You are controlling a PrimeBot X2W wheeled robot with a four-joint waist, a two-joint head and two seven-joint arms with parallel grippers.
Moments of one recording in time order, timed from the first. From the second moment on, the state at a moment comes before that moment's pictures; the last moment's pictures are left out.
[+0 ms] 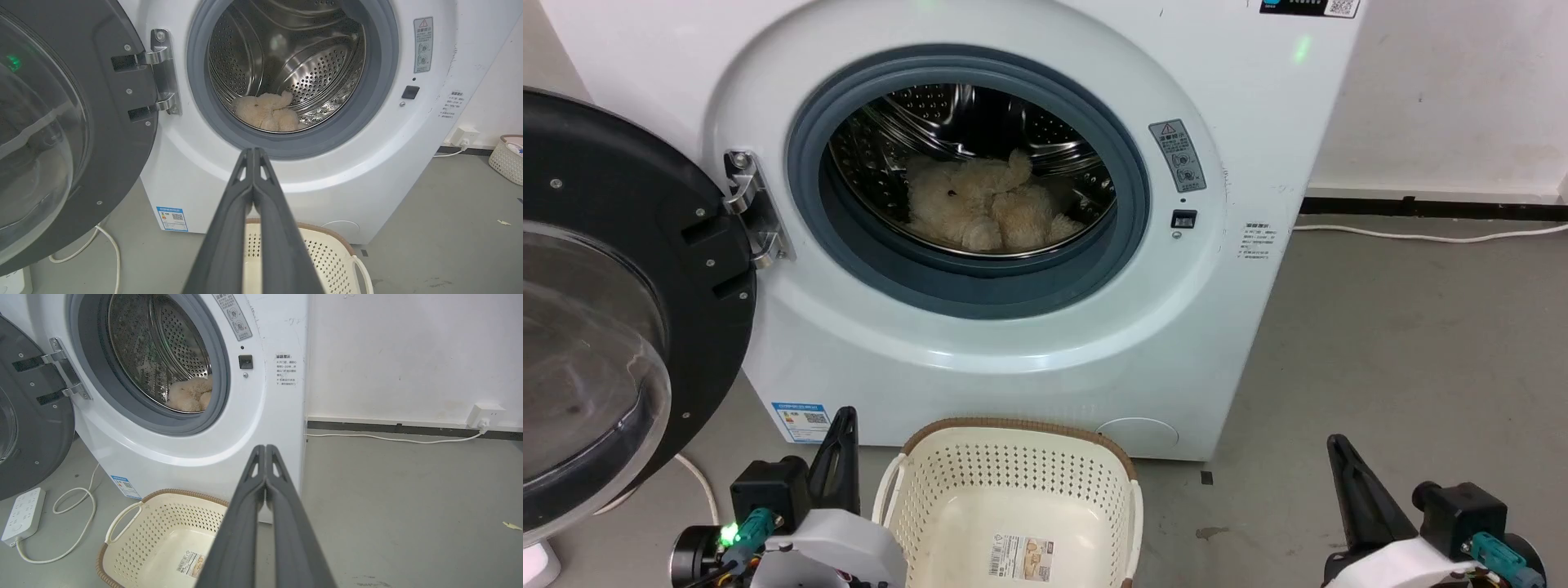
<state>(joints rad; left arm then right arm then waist) -0.04 0.14 -0.14 0.12 -0.23 0.09 -0.11 0.03 -0.05 0.01 0.13 0.12 0.13 -0.14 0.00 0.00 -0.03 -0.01</state>
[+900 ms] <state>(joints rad) -0.04 0.11 -0.09 0.08 -0.16 0.07 -0.07 0.03 -0.05 0.00 0.09 0.08 0.13 -0.10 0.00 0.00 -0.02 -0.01</state>
